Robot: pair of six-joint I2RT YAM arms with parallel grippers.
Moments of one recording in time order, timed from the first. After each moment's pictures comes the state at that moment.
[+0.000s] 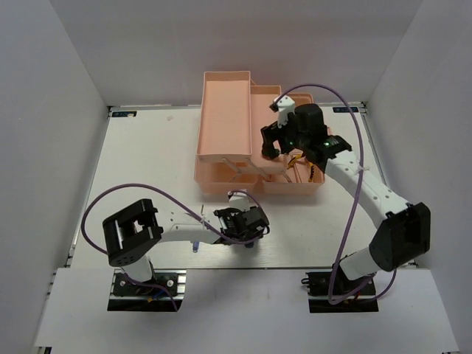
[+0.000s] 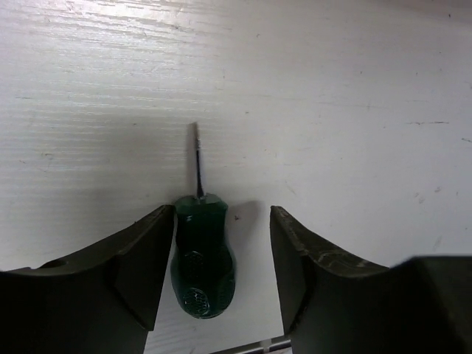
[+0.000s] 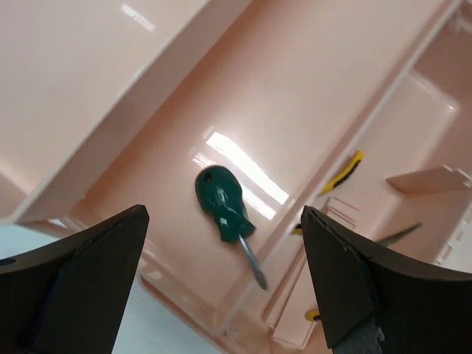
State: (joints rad) left arm -1.22 1.67 0.92 -0.32 -0.43 -1.24; right arm 0.49 1.49 1.32 -0.37 -0.14 -0.16
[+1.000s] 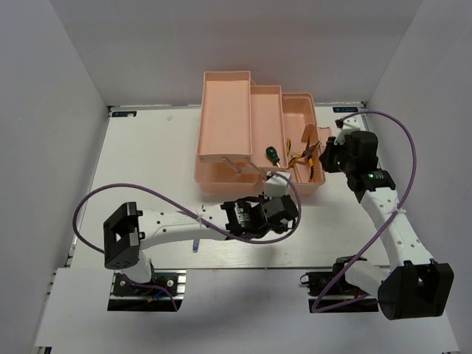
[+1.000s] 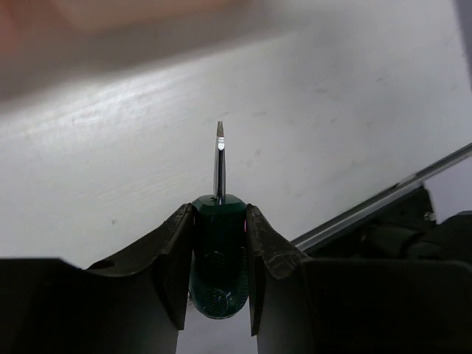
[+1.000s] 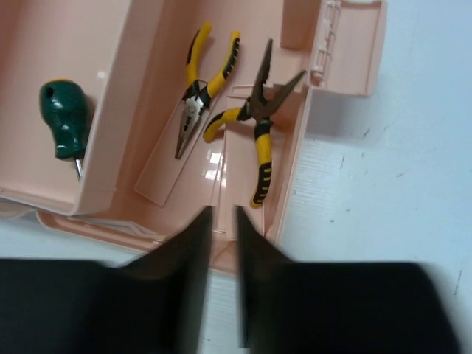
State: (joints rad) left arm -1.34 1.66 1.31 -0.47 -0.50 -0.90; right arm 0.14 1.11 0.95 -0.36 -0.15 0.05
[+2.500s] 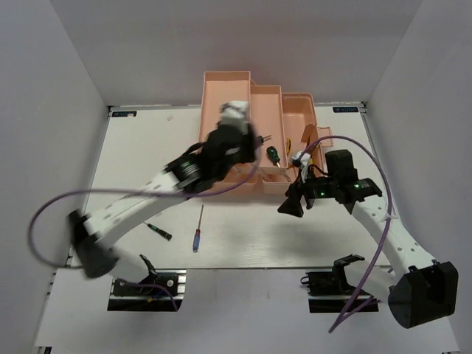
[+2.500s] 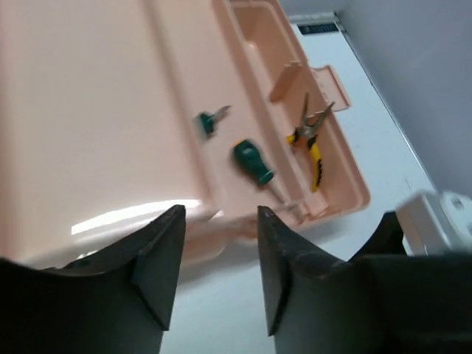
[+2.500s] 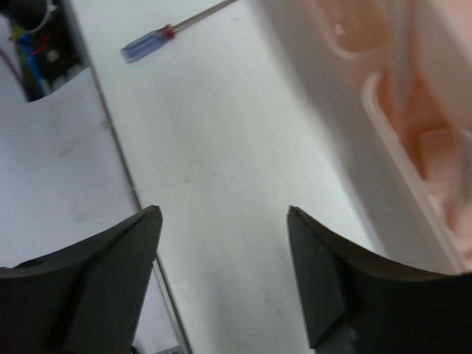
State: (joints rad) left arm -0.94 1.53 1.53 -0.35 -0.48 -0.37; right arm 0.29 1.05 0.82 -0.61 -0.86 -0.35
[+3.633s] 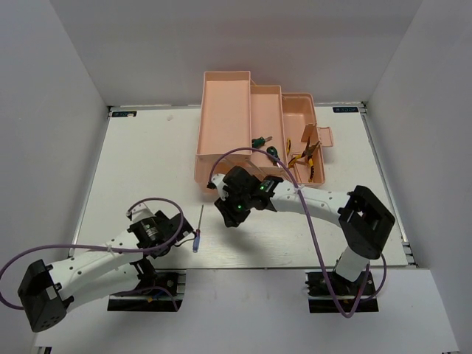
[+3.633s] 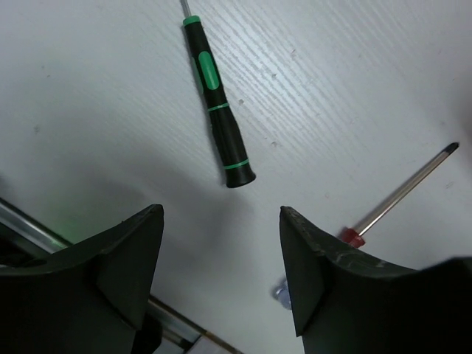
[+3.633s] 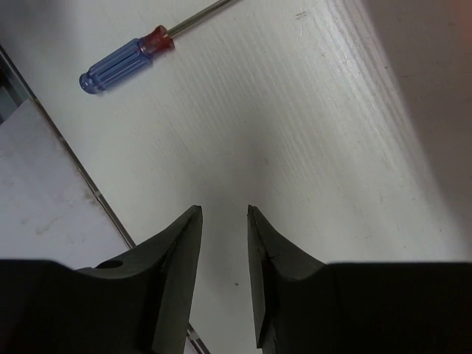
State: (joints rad) left arm -0.91 0.84 0.51 -1.12 -0.66 -1.66; right arm 1.03 1.68 1.16 -0.47 -0.25 0.08
